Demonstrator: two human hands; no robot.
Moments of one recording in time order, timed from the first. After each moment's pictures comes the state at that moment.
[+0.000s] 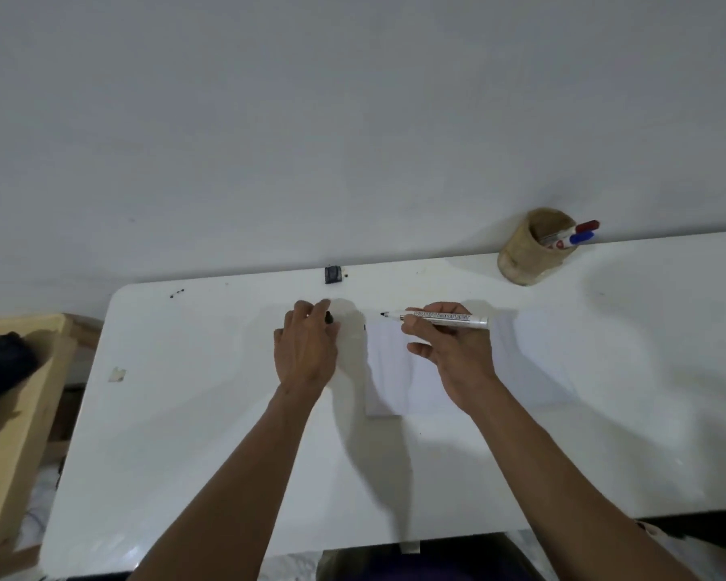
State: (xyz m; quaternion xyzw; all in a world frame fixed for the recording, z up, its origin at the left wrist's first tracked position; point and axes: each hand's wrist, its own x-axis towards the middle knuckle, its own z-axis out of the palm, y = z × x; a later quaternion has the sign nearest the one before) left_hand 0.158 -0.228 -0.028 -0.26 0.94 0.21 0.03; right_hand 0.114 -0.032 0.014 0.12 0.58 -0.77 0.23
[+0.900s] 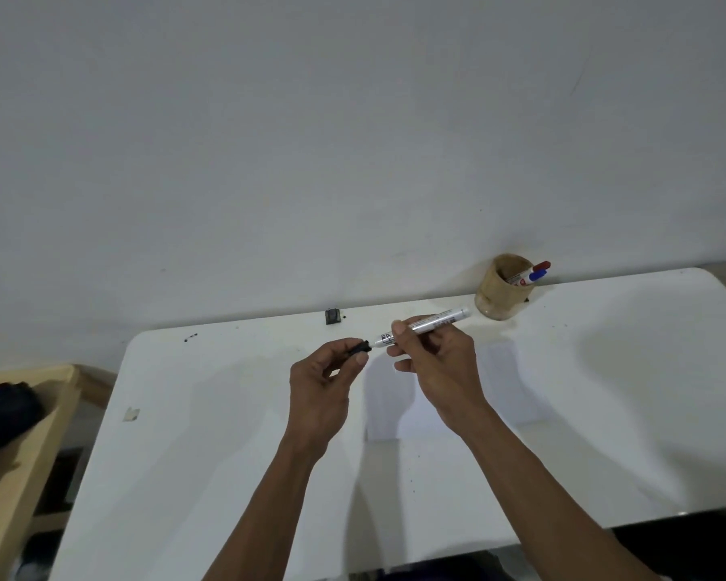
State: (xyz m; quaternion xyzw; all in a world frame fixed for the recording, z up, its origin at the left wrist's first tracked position) left_hand 0.211 -0.192 0.058 -0.23 0.67 0.70 -0.11; right_hand 0.148 -0.047 0.079 0.02 0.69 -0.72 0.12
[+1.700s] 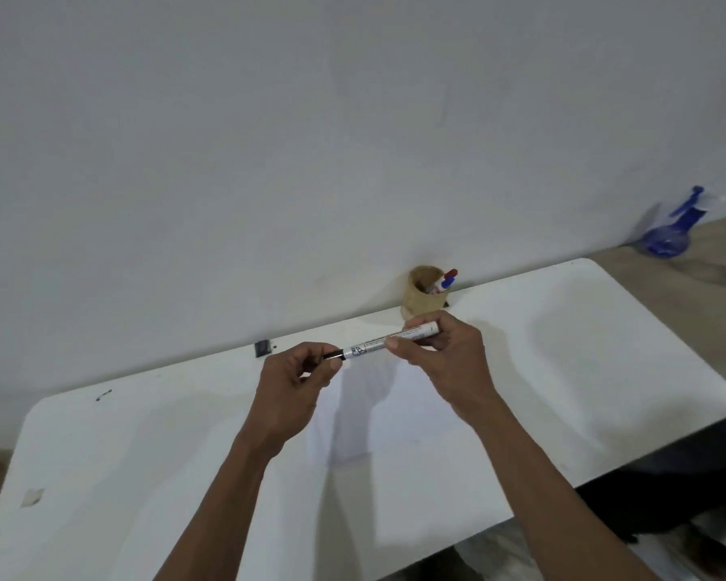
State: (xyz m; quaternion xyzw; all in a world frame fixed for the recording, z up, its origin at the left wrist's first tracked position) left_hand 0.170 -0.163 0.084 -0.10 0.75 0.65 -0.01; right_hand 0.126 0.051 0.103 0.03 0.72 -0.69 0.03
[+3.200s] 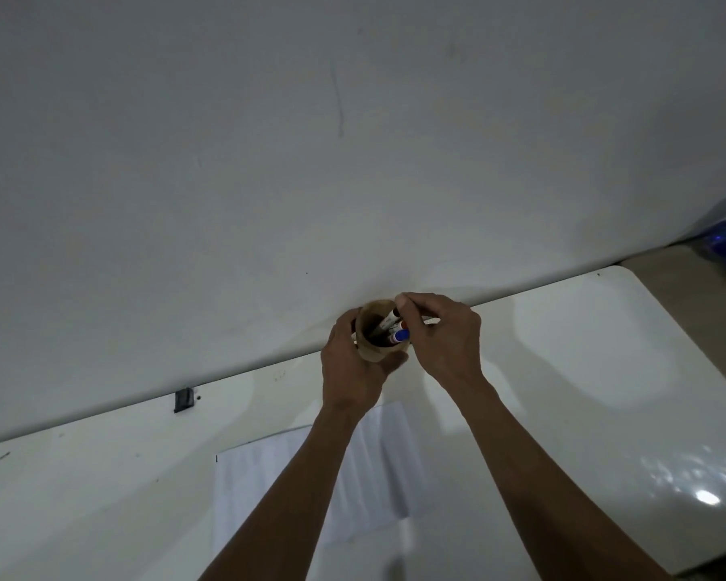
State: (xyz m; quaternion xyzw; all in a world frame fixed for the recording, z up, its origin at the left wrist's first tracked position) left_hand -0.023 0.003 0.014 -0.16 0.81 0.56 -0.04; right_hand -0.067 0.132 0.029 -0.02 0.84 -0.52 -0.11
